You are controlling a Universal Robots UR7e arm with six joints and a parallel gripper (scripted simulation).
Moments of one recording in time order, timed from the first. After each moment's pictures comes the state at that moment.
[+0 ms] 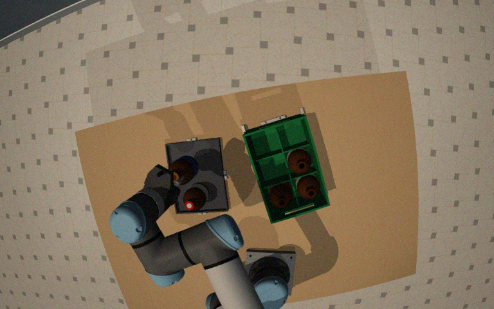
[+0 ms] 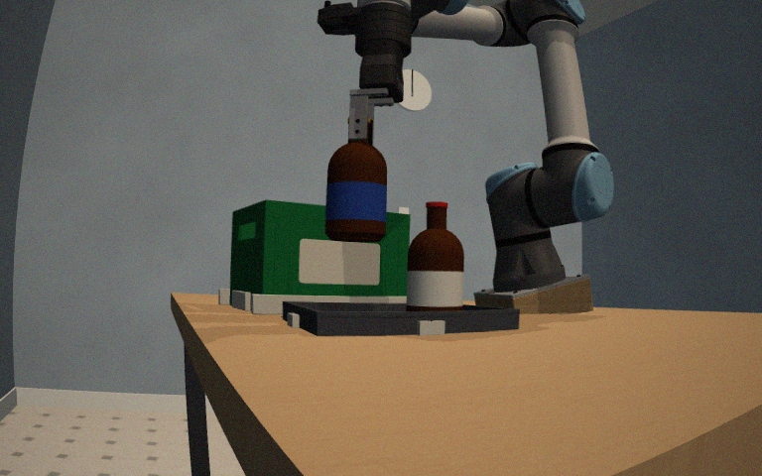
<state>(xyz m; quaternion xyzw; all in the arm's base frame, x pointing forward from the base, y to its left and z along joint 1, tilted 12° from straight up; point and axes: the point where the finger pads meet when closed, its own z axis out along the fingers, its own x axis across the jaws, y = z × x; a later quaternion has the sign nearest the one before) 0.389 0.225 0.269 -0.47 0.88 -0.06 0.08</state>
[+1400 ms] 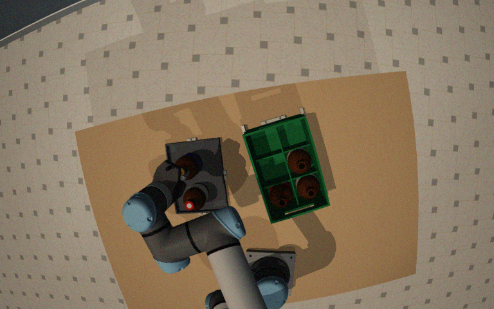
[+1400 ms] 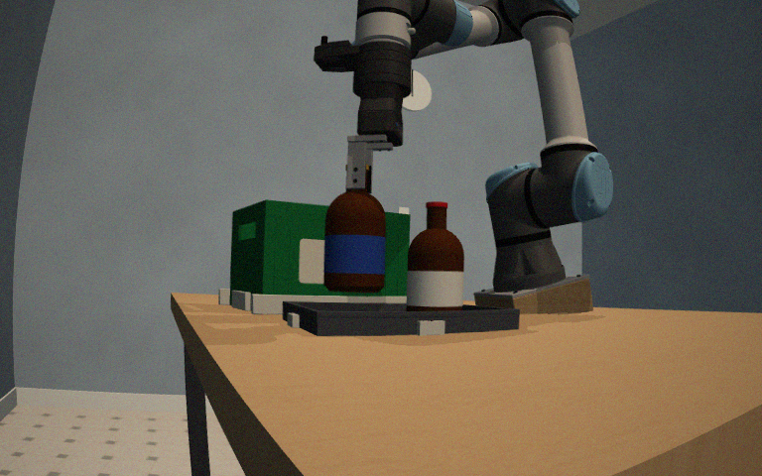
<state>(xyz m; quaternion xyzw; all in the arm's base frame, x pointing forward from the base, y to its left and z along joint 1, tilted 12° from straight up) 0.401 0.223 0.208 -0.47 0.88 -0.06 0.08</state>
